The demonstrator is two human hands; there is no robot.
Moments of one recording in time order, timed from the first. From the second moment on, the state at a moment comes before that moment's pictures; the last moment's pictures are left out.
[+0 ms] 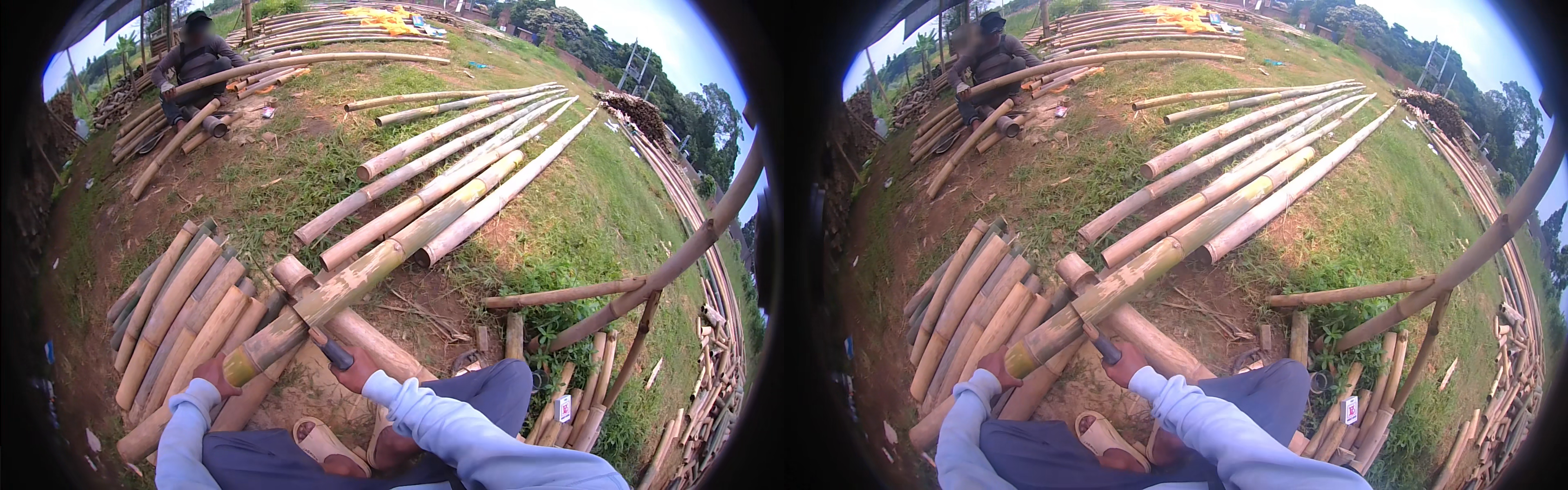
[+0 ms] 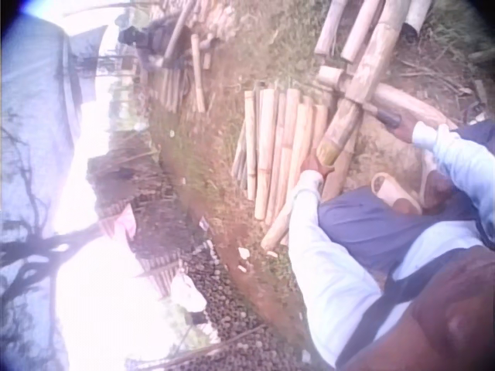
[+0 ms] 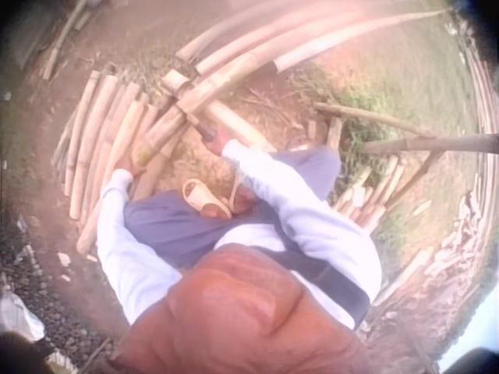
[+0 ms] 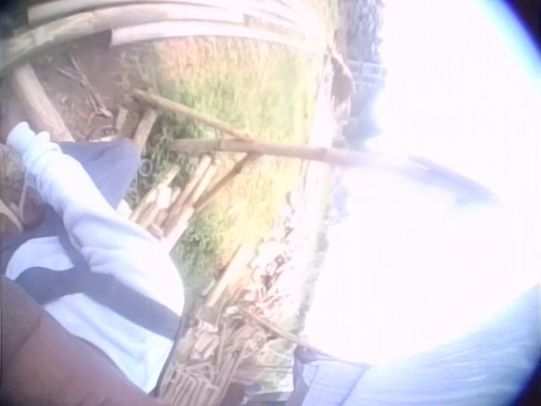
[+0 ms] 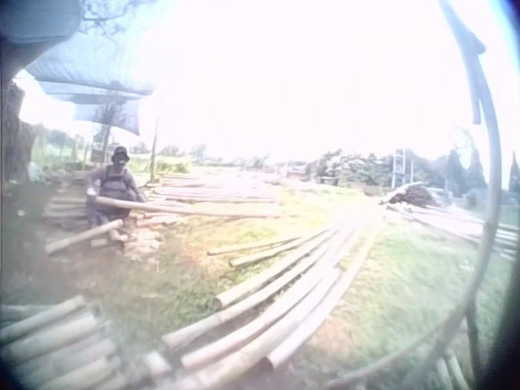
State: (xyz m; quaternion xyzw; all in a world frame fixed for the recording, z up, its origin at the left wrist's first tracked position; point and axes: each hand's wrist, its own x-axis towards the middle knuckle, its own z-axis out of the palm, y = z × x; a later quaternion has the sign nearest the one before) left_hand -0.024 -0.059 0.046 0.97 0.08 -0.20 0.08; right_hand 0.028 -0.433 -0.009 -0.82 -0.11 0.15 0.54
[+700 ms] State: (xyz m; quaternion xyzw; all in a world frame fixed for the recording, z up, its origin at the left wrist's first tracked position) left_hand -0.021 -0.059 0.037 0.98 0.08 -0.20 0.07; right_hand 0.018 -0.440 -0.002 -0.83 -0.11 0.14 0.52
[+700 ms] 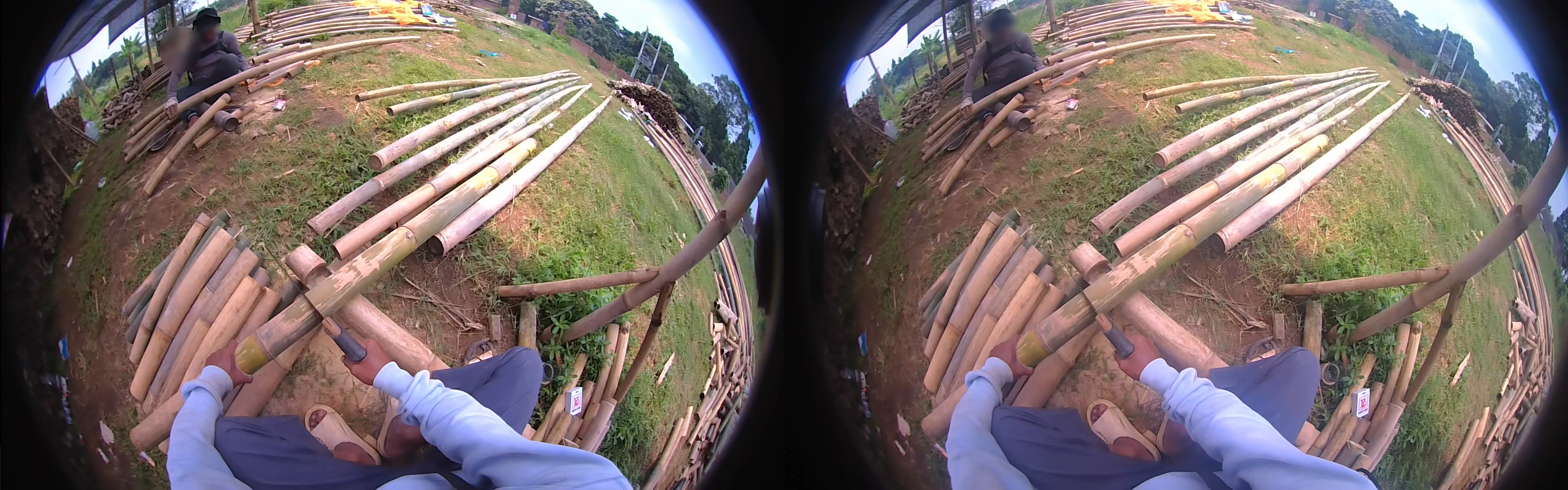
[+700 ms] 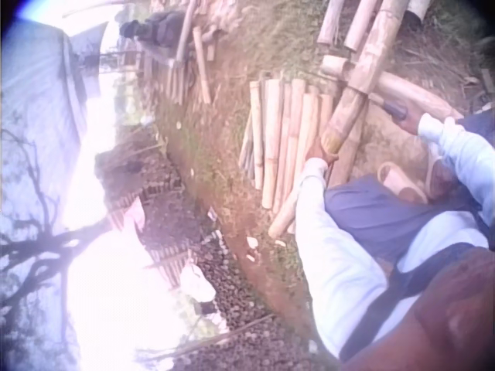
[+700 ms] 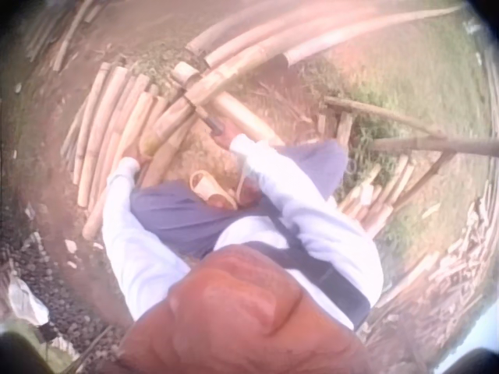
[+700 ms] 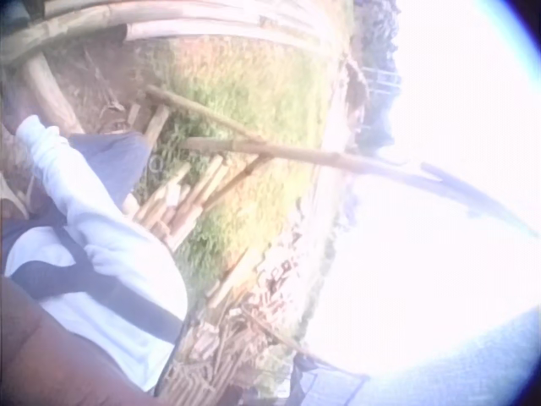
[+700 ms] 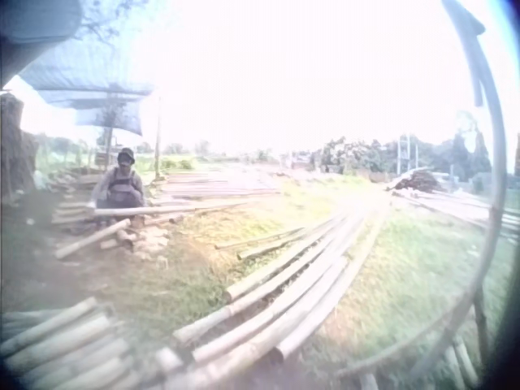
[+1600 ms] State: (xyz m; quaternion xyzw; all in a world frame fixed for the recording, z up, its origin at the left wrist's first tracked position) left_hand -0.034 -0.052 0.037 0.96 0.09 -0.21 0.18; right_hand -0.102 -0.537 0.080 -0.82 -0.09 0.19 0.53
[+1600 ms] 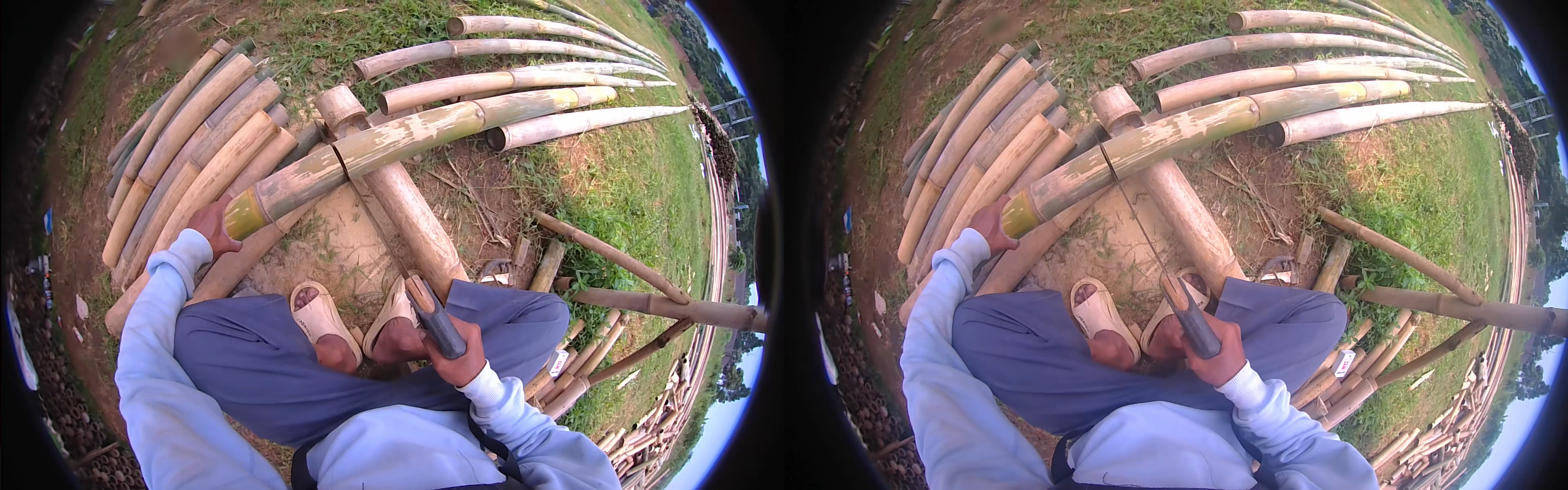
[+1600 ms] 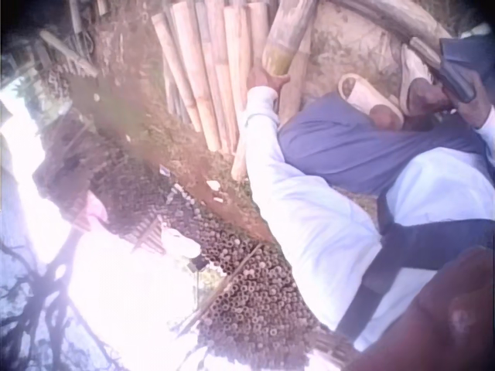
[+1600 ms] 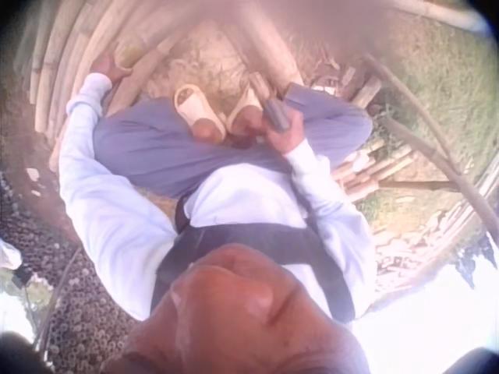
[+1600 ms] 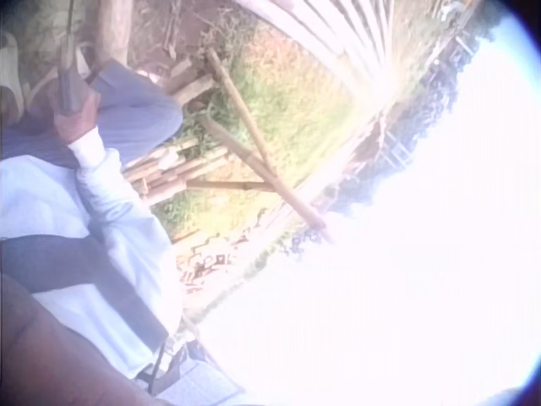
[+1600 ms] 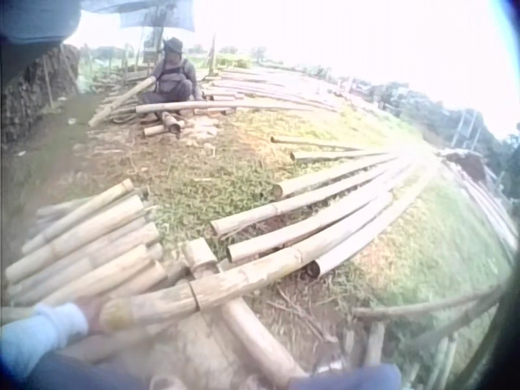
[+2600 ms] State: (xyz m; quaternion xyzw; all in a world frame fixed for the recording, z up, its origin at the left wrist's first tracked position) left_hand -0.041 -0.047 0.028 0.95 0.08 -0.20 0.21; right_hand -0.117 -0.552 0.081 -0.82 -0.08 0.19 0.53
